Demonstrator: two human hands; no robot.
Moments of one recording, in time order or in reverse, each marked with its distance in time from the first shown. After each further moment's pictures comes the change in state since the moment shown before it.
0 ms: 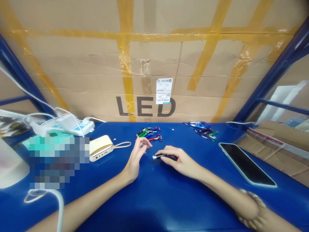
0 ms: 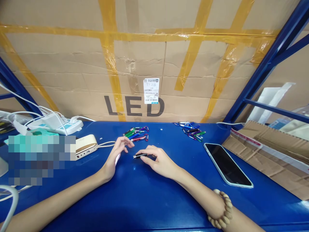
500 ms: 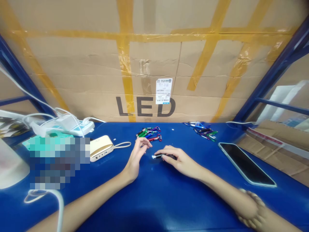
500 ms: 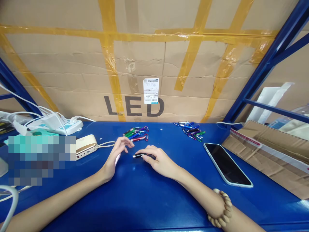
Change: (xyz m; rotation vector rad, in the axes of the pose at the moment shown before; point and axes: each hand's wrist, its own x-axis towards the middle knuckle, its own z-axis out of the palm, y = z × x) left_hand 0.000 0.001 0.000 -0.001 -0.005 -0.004; right_hand 0.001 0.001 -0.001 -0.029 -0.032 -0.013
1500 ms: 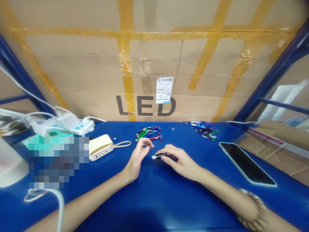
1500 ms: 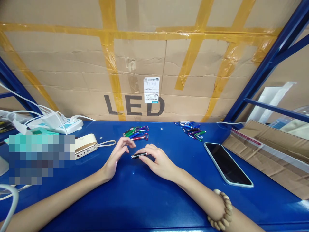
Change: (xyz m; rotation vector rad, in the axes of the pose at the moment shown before) left_hand -0.002 0.006 0.001 0.033 -0.079 0.037; right_hand -0.003 -0.011 0.001 -0.075 0.080 -0.097
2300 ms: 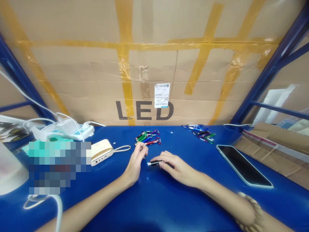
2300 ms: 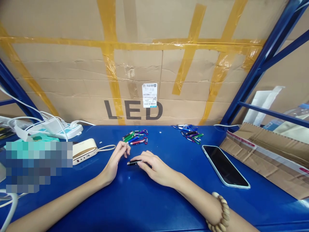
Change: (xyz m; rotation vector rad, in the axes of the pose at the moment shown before) left_hand 0.002 -0.003 0.001 0.057 0.090 -0.084; right_hand -0.002 -0.003 0.002 -0.006 -0.128 -0.056
